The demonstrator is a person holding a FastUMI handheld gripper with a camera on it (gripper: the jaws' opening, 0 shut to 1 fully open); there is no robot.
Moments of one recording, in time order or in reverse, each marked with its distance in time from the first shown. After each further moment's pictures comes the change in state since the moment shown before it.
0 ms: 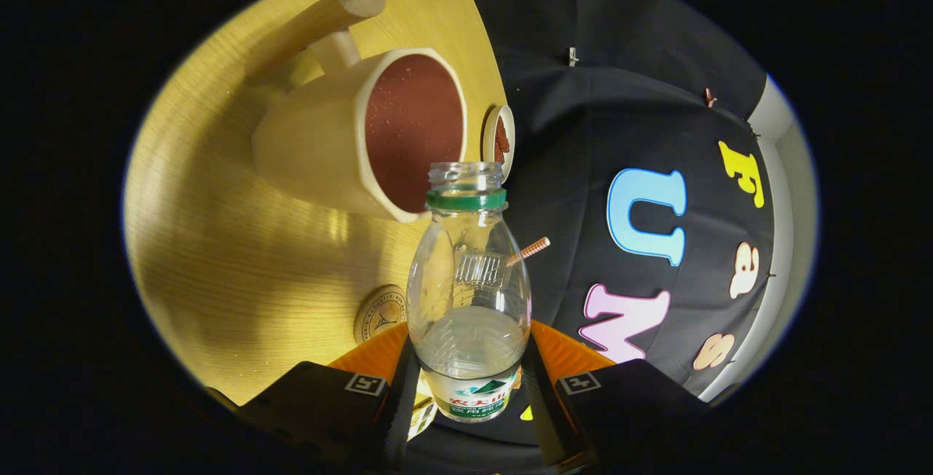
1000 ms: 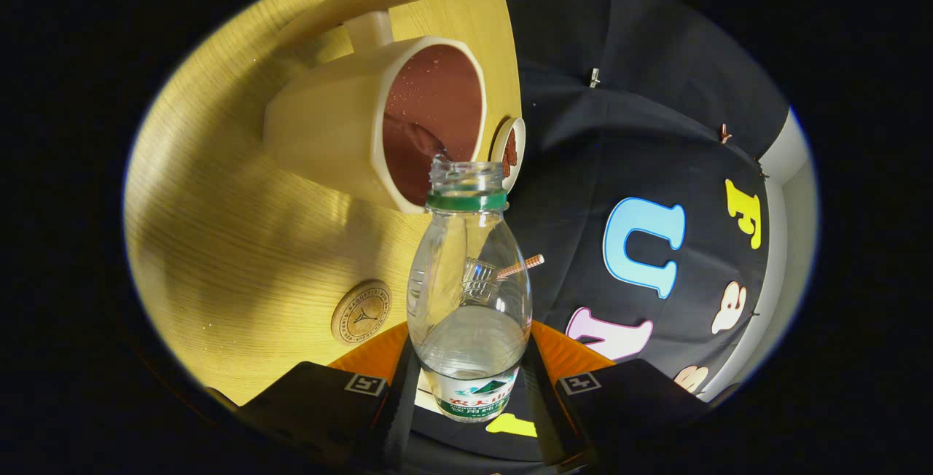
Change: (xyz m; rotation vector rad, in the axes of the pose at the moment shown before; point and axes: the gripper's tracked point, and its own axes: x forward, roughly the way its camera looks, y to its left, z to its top) arm 0.009 -0.010 0.003 -0.141 -0.048 -0.009
